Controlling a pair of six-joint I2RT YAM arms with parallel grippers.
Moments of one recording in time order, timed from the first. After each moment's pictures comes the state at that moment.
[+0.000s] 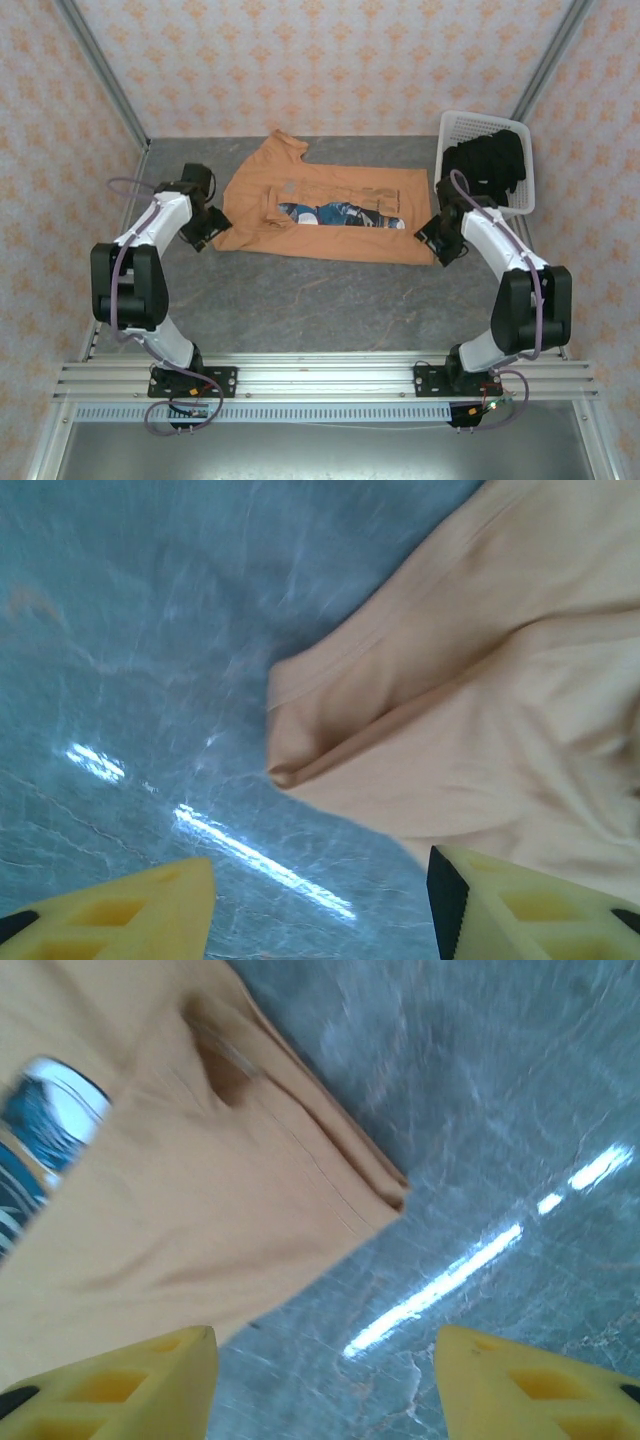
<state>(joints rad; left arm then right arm) 0.03 1.68 1.20 -0.90 0.03 -0.76 0.09 1.51 1.06 -0.92 -0.09 0.94</state>
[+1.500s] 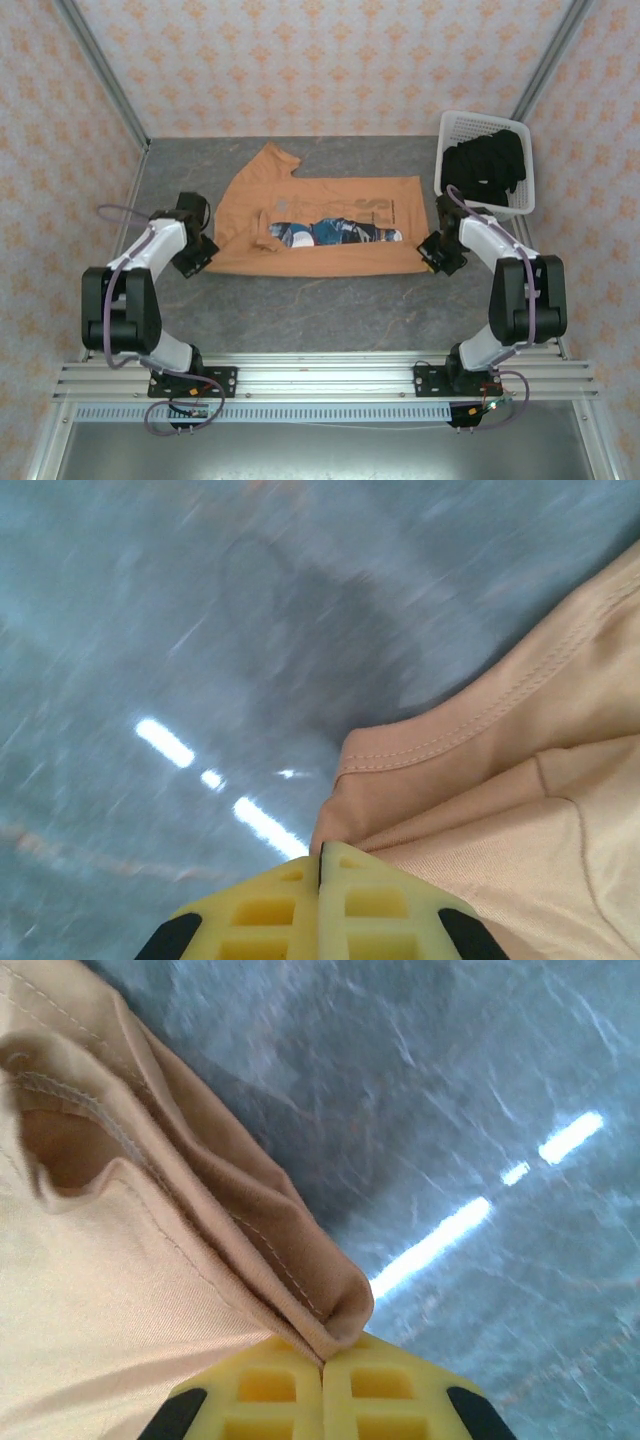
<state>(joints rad) 0.05 1.48 0.92 -0.90 -0.13 -0.81 0.06 1.55 0.96 -0.89 -0.11 0.90</state>
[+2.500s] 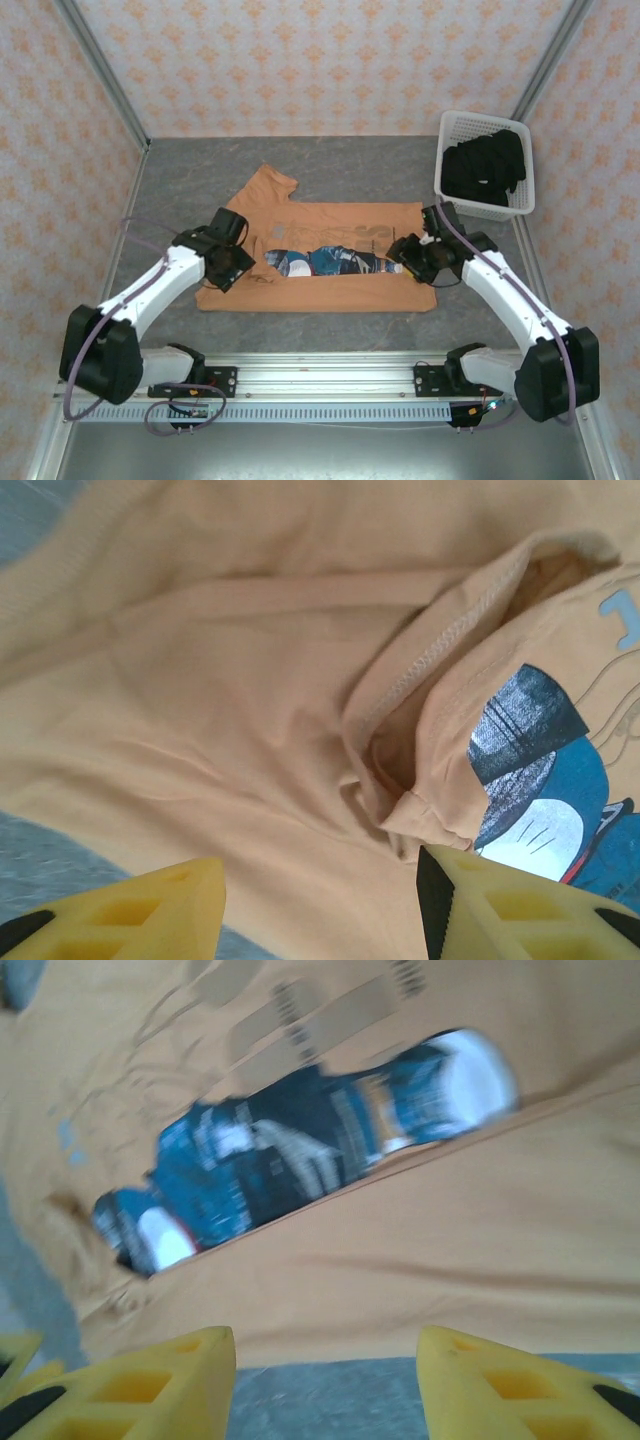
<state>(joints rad) -0.31 1.30 0.85 -0.84 -0.03 -1.17 0.31 1.17 0.86 -0.76 -0.35 0.91</state>
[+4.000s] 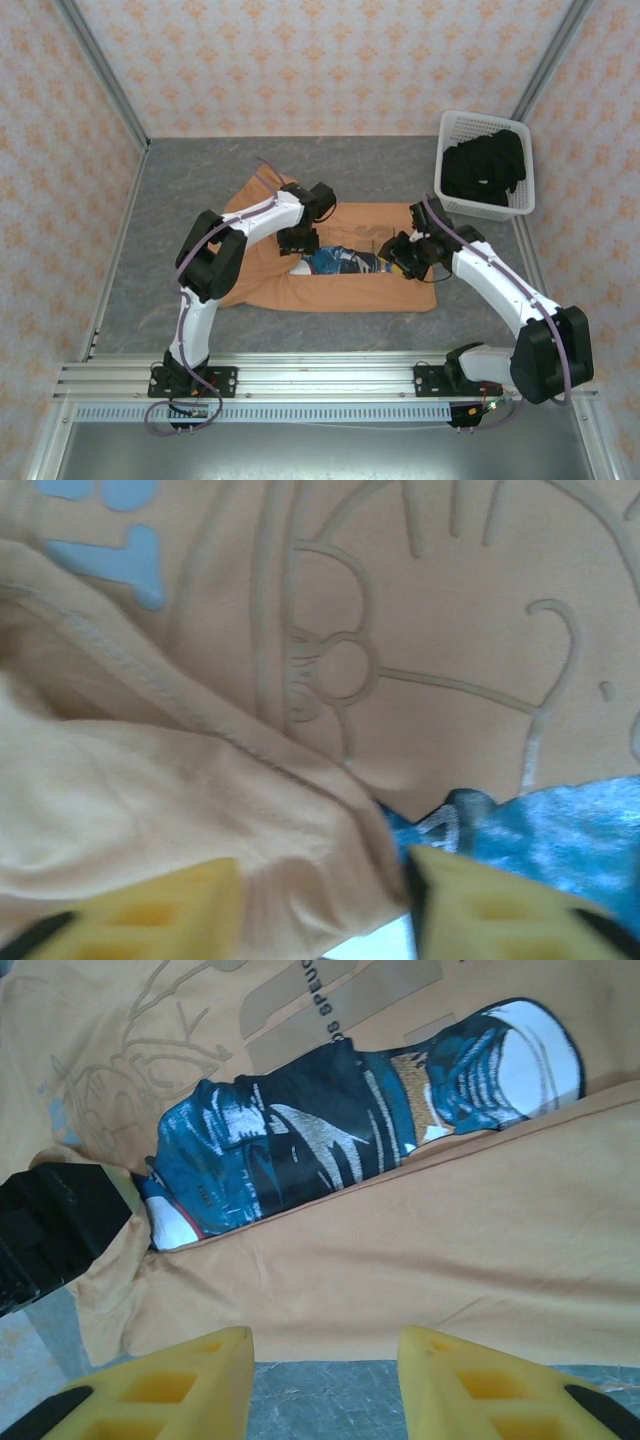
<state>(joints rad) -0.58 2.11 1.64 -1.13 -0.15 -0.72 0.34 1.25 0.89 -0.76 -0.34 0.93</state>
